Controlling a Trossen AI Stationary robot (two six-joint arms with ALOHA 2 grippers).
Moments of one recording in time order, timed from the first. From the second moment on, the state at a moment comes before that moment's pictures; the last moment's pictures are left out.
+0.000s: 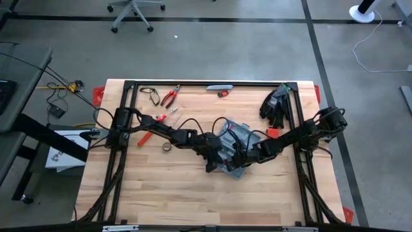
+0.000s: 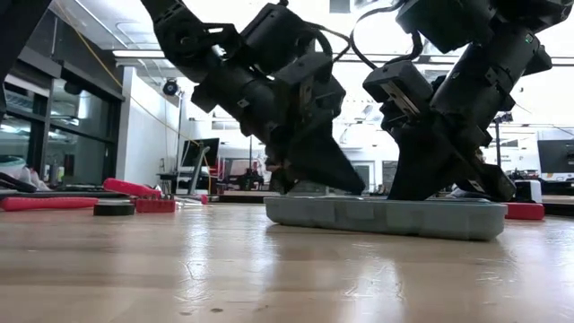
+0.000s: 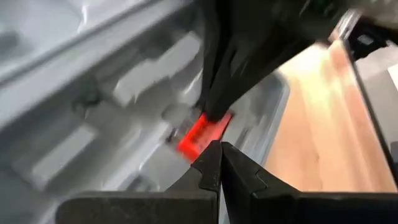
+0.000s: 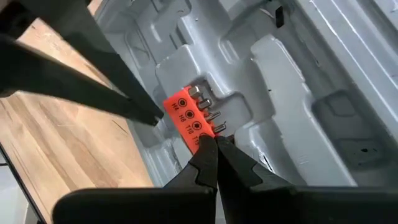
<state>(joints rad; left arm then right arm) -0.07 2.04 1.12 0.26 0.24 -0.41 0.31 1.70 0.74 -0.04 0.12 1.41</state>
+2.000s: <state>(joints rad) 0.07 1.80 1.13 -0.15 0.13 -0.31 0.48 1.33 0.74 -0.61 0.15 1.39</state>
